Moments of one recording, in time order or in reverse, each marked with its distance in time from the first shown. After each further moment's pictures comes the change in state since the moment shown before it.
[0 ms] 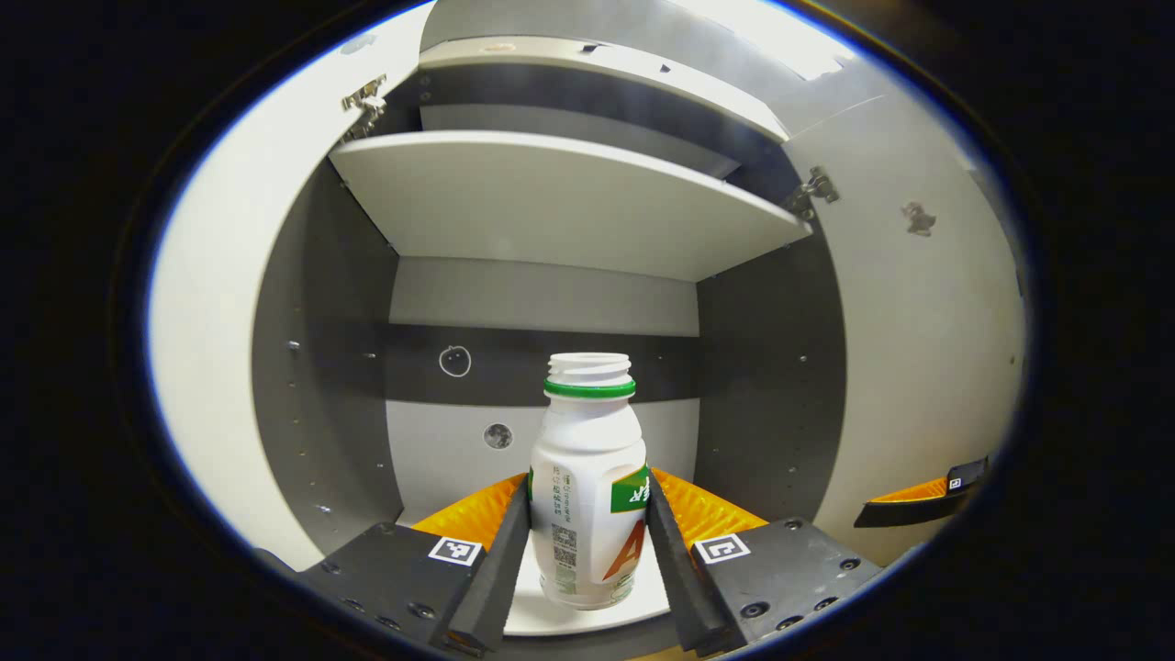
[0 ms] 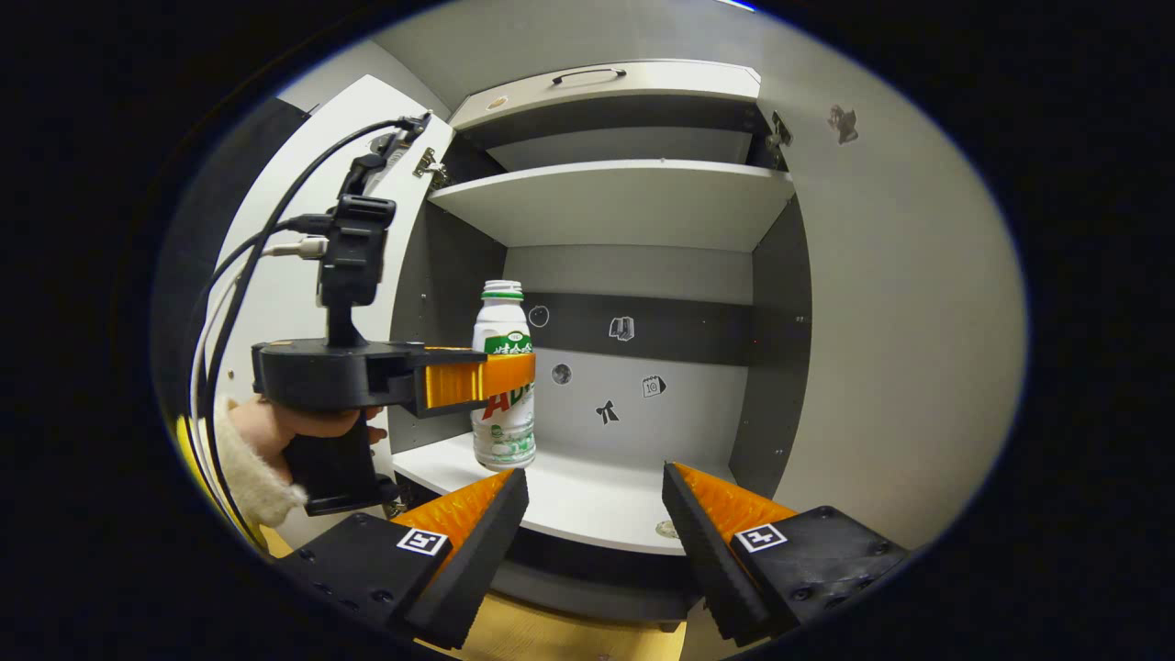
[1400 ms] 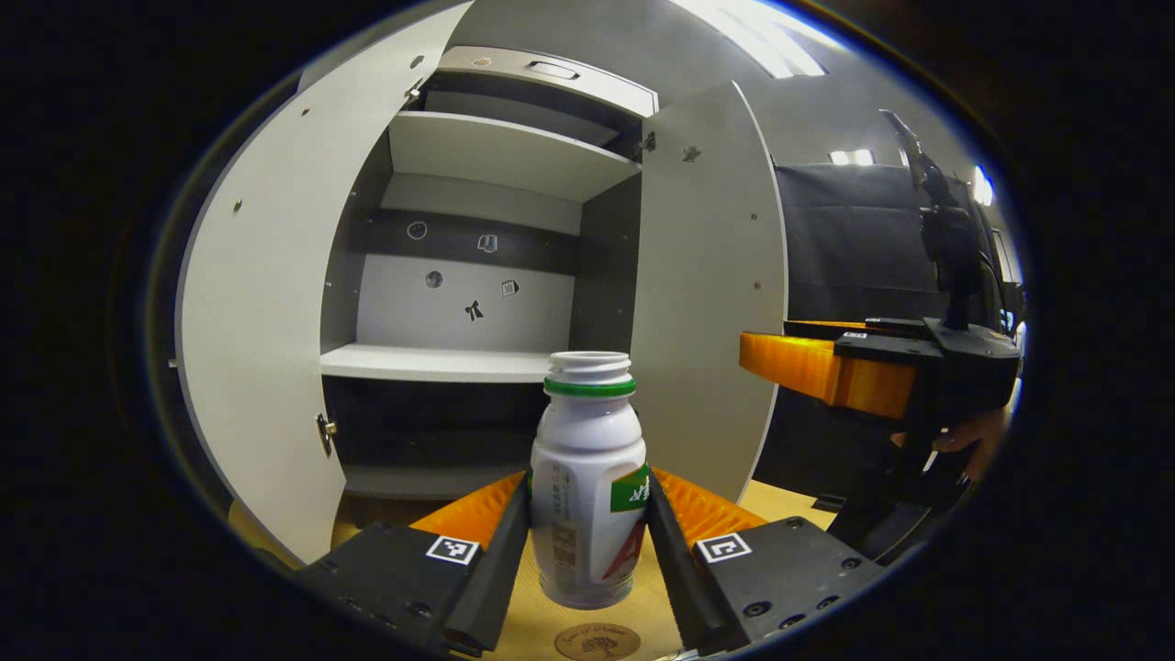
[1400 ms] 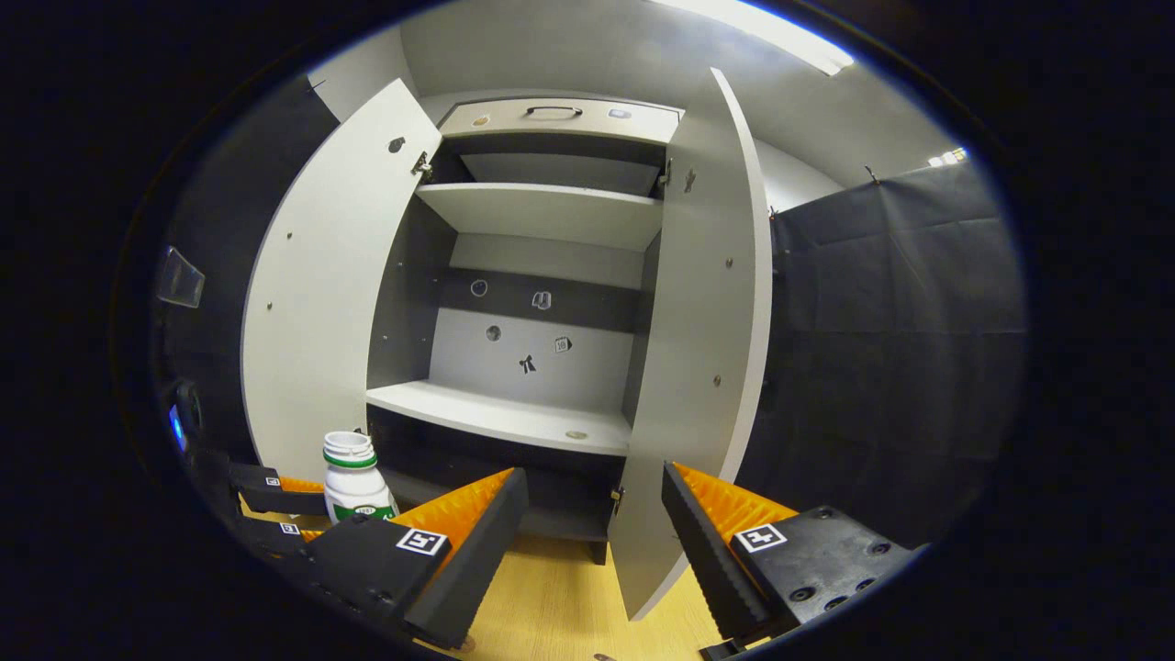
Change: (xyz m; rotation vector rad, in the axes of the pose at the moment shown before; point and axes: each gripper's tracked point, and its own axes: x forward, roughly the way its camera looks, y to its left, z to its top) left arm -0.267 -0.133 -0.207 -0.105 0.189 -0.220; right arm -0.177 -0.037 -0.061 -0.063 0.047 -0.264
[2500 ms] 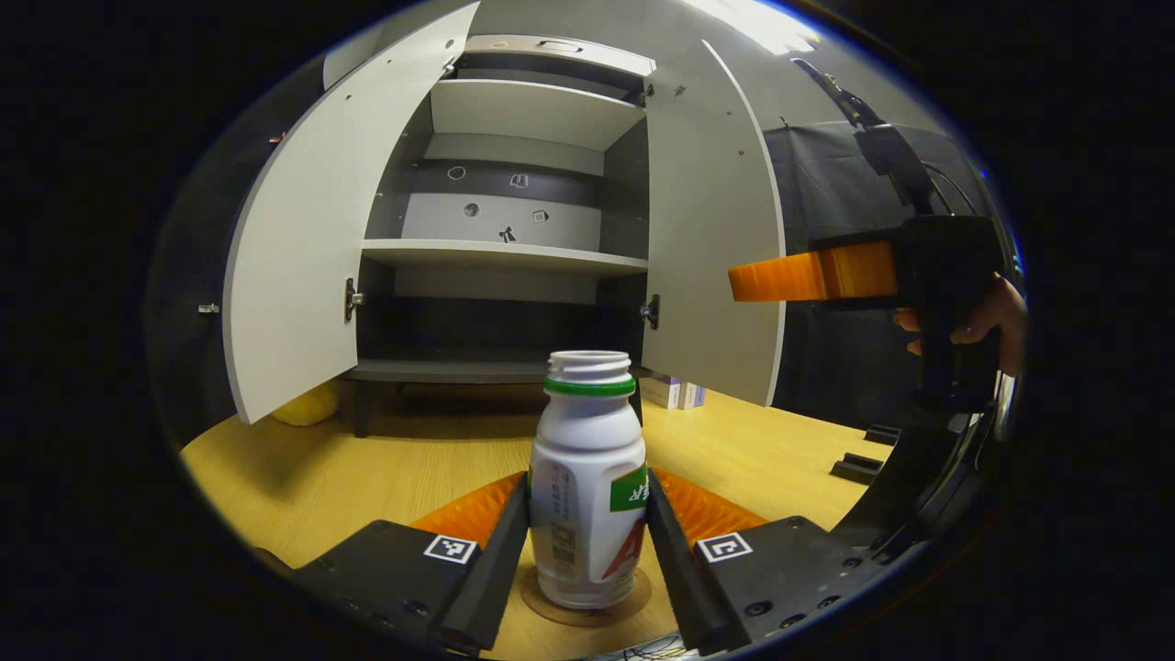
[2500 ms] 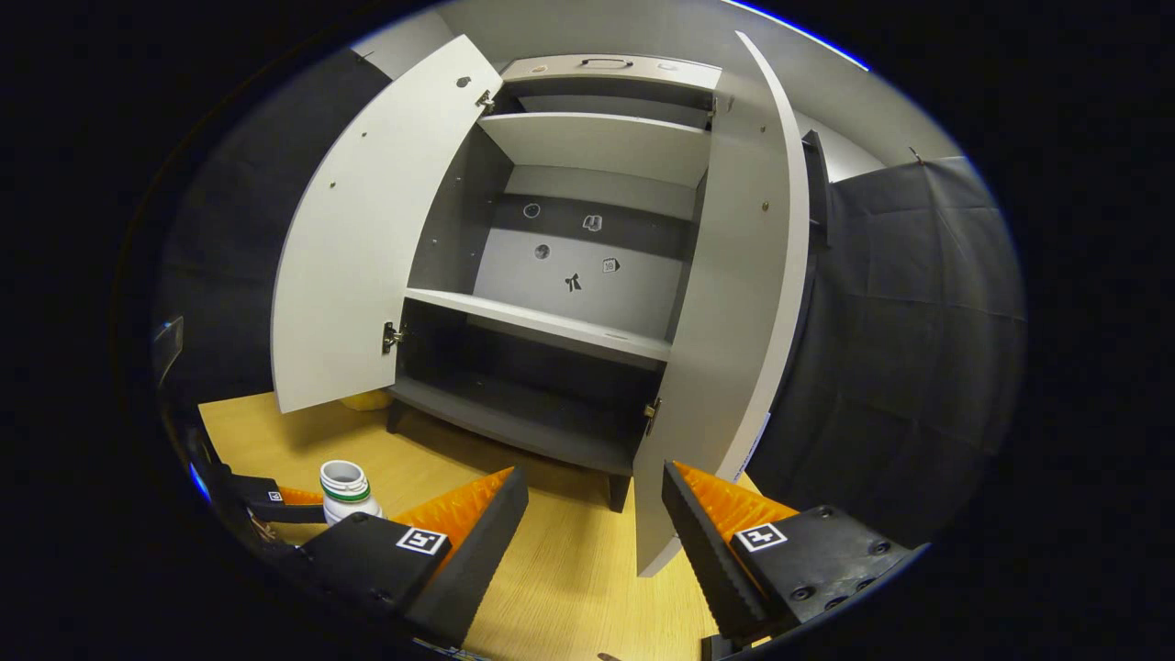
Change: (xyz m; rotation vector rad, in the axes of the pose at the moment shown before) left arm -0.021 -0.008 -0.171 0.030 0.010 0.144; right arm -0.015 0.006 -0.123 -0.086 0.111 0.153
